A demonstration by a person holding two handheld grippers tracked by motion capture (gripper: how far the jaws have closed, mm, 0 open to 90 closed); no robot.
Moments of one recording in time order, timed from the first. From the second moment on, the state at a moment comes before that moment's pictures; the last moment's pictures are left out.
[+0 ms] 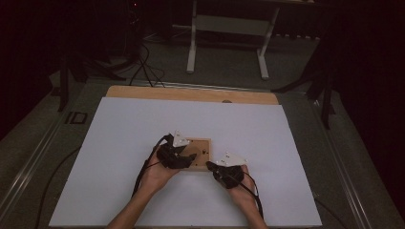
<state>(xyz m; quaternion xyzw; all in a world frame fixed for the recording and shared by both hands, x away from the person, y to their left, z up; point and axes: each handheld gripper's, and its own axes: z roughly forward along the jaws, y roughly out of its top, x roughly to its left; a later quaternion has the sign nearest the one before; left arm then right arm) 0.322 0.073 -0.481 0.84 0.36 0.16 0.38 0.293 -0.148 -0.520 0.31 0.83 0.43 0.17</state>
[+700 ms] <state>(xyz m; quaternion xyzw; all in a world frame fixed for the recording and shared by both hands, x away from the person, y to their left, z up) 0.329 0.083 -0.494 0.83 0.40 0.09 0.38 0.293 -0.148 -0.520 0.31 0.83 0.43 0.17</state>
